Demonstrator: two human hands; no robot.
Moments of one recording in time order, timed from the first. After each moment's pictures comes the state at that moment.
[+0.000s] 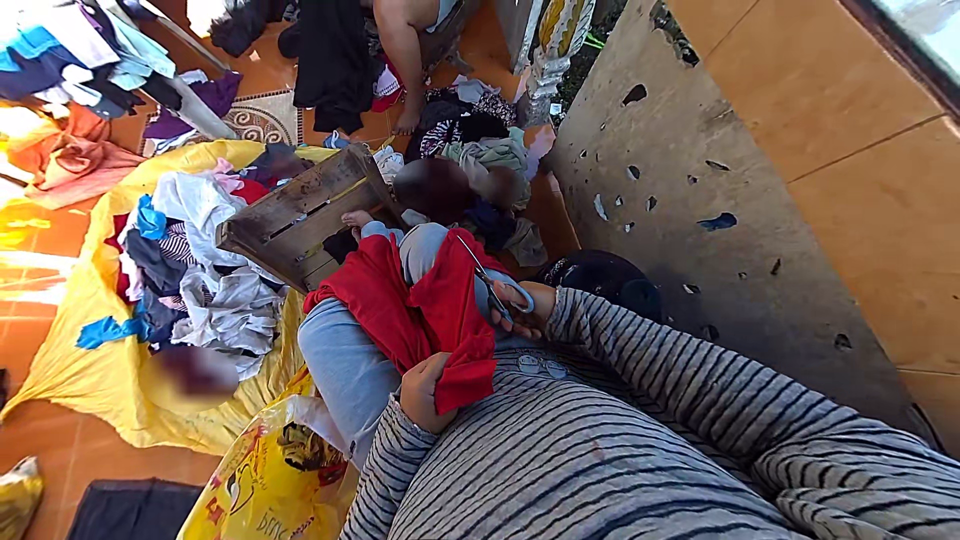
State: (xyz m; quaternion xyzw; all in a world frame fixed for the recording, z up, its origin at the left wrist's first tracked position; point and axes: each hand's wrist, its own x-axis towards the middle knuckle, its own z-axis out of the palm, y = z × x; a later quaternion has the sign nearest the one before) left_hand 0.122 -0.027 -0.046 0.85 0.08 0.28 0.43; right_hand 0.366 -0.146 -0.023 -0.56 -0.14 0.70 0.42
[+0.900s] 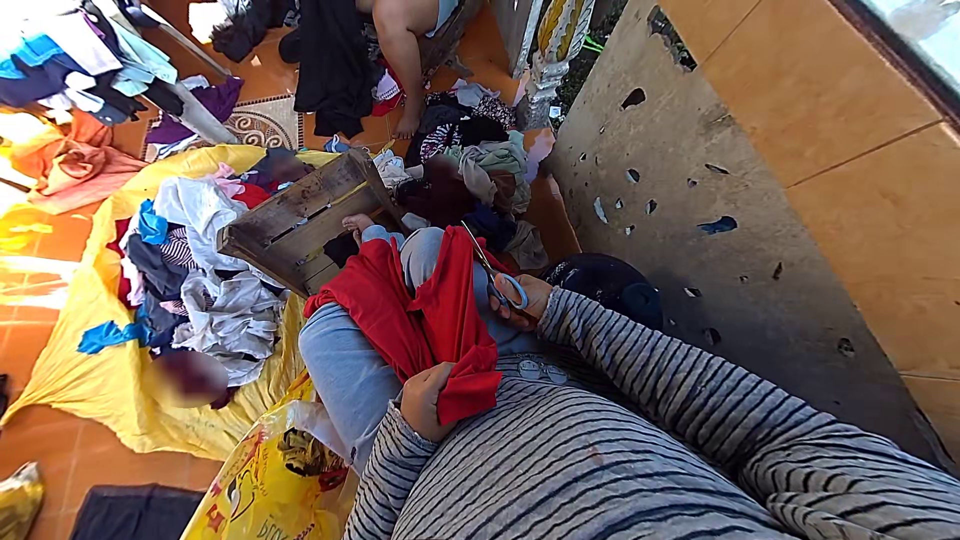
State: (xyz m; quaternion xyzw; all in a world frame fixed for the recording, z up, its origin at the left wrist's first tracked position) left_hand 0.119 -0.026 -0.049 0.87 0.06 0.26 0.42; right_hand 0.367 -0.137 -0.031 -0.60 -0.11 0.62 0.49
